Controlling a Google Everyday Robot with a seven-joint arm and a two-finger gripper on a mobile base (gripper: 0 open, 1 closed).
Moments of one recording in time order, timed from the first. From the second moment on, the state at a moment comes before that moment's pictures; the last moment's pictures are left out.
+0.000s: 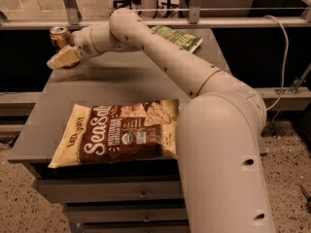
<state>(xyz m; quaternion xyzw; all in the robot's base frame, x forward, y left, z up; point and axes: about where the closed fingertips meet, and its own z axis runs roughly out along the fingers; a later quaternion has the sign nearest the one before) 0.764 0.273 0.882 -0.52 0.63 0.32 0.48</state>
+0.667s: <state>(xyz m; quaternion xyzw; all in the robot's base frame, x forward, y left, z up) 0.776 0.281 0.885 -0.50 0.62 0.34 0.49</state>
